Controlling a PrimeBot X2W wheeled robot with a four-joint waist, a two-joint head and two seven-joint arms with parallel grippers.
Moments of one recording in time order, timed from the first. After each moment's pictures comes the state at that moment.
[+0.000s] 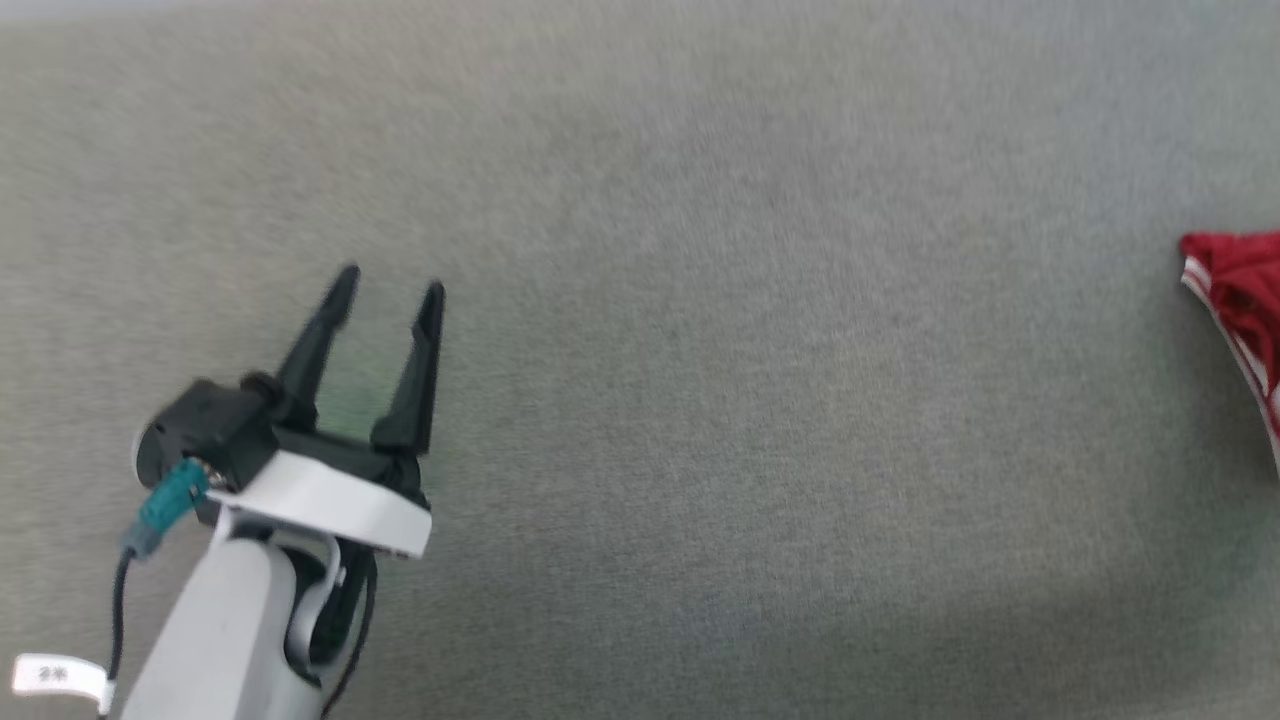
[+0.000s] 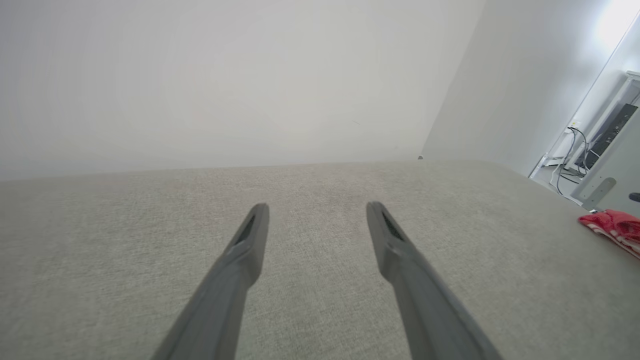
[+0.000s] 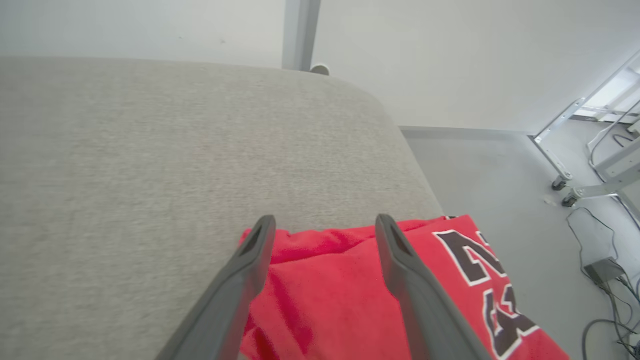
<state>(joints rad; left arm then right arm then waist) -0.36 0.29 -0.25 0.17 -0.41 -0.13 -0.26 -0.66 -0.49 -0.12 0.77 0.27 0.13 0.00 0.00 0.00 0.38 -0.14</state>
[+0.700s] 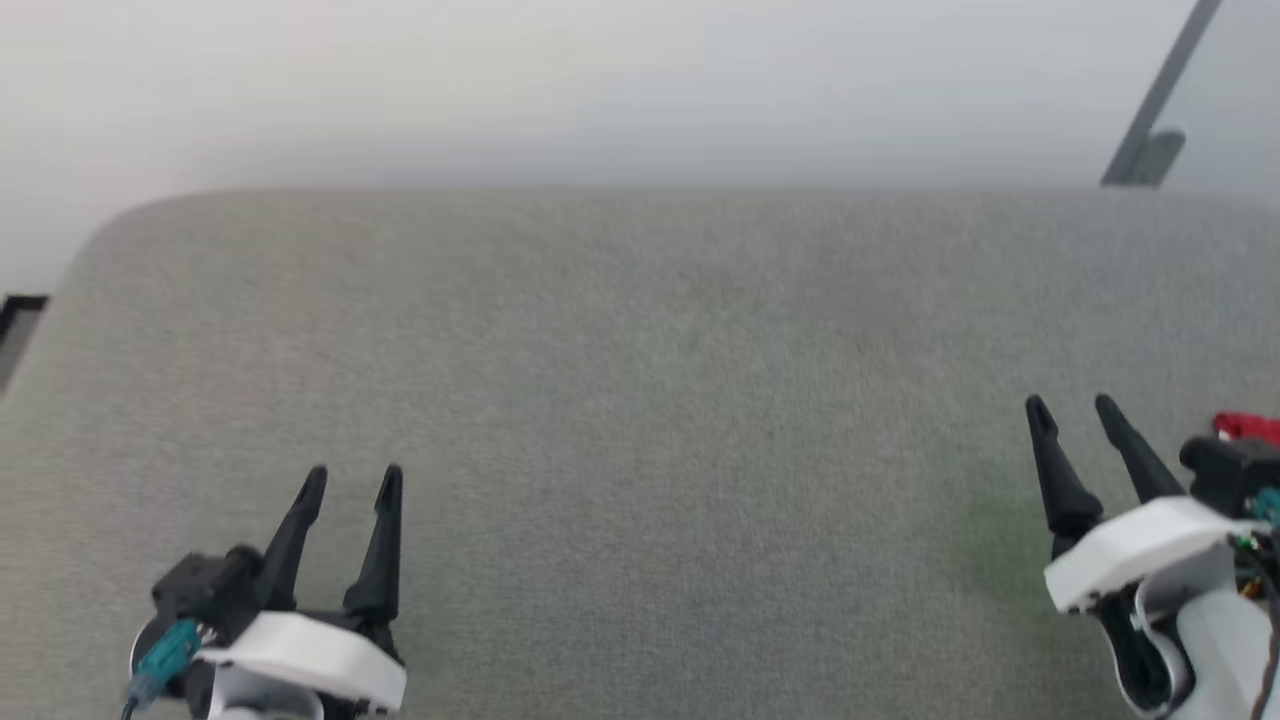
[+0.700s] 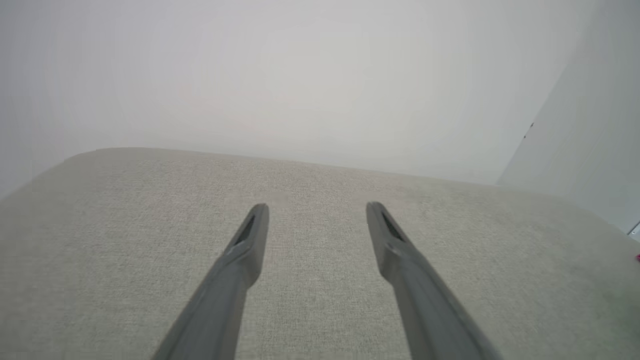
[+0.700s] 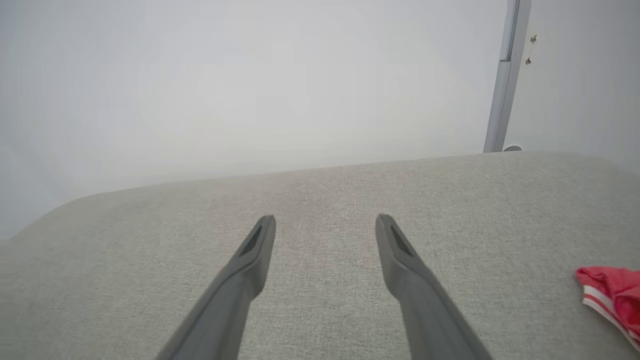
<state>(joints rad) -0.08 0.22 -0.13 0.25 -0.41 -0.13 -0.26 -0.29 -0.32 0.16 0.53 0.56 0.13 -0.24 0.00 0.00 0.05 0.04</state>
